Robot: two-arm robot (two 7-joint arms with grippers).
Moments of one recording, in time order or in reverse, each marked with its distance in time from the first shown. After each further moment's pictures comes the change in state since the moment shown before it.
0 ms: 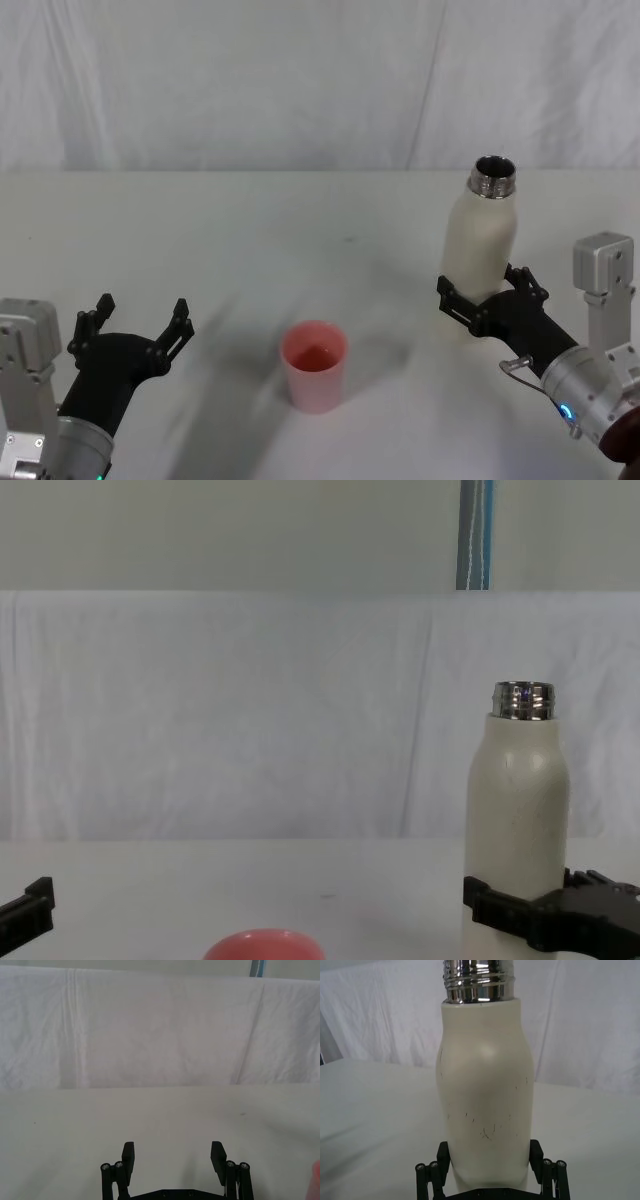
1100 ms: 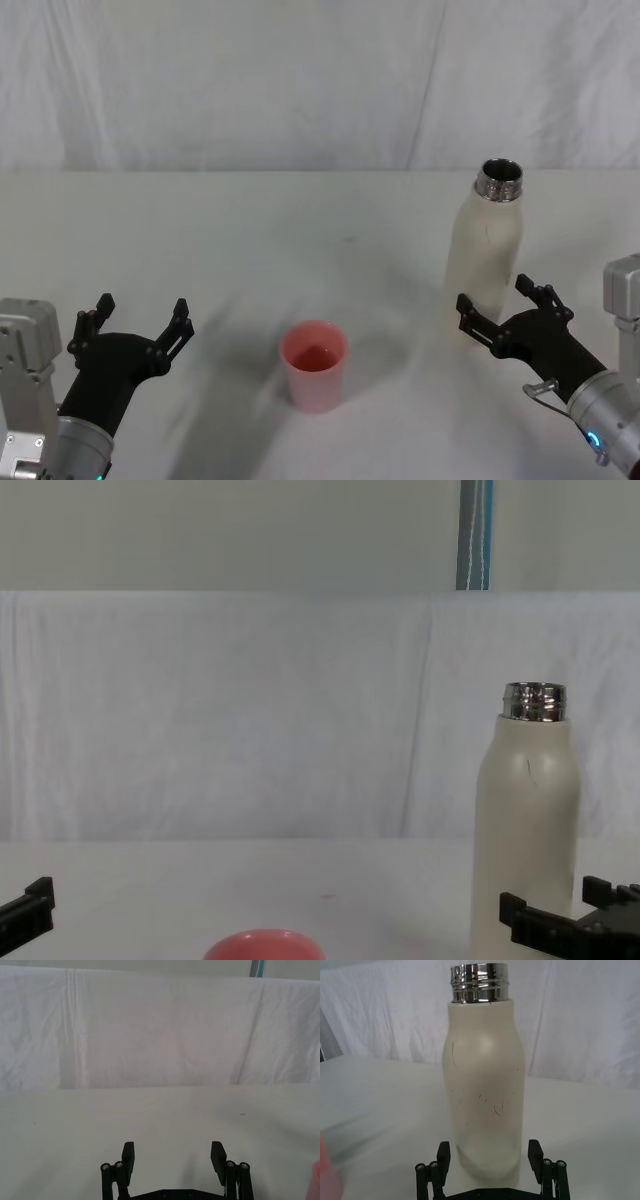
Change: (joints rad) left arm 0.000 0.000 0.000 0.000 0.000 0.000 0.000; right arm -0.103 0.049 0.024 -0.113 0.018 0.011 -0.010
